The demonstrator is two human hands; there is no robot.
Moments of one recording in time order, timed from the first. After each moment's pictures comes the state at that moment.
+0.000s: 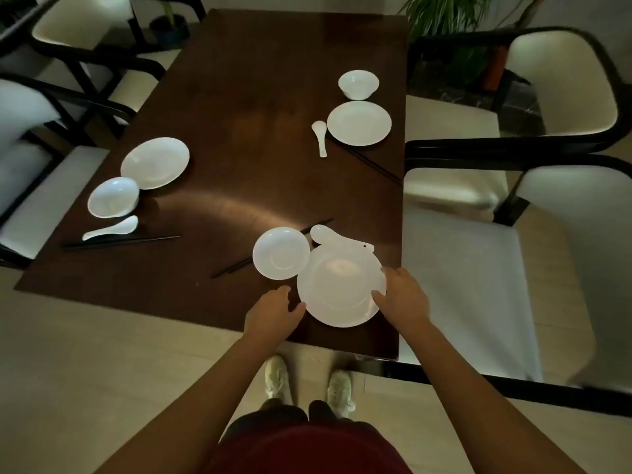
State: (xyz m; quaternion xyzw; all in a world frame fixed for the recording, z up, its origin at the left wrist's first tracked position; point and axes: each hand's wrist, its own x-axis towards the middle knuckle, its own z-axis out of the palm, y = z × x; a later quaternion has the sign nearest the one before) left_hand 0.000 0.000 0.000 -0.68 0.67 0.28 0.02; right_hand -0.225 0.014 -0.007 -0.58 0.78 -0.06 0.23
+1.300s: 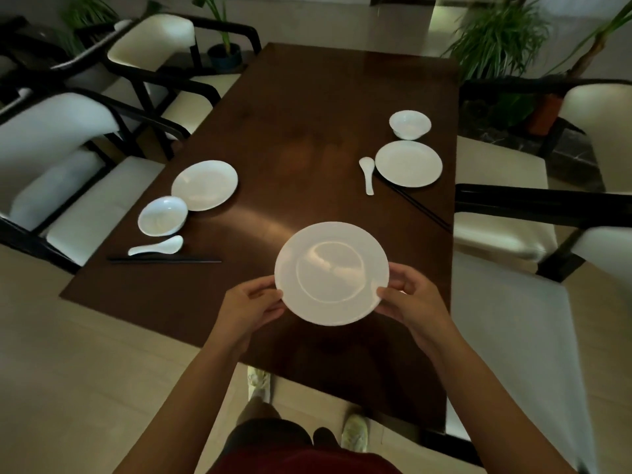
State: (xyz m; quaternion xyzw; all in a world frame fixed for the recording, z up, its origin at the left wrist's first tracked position) left_hand 0.080 -0.057 0.082 -0.66 0.32 0.57 -0.37; right_hand -0.168 -0.056 0.072 -0.33 0.60 -0.42 0.60
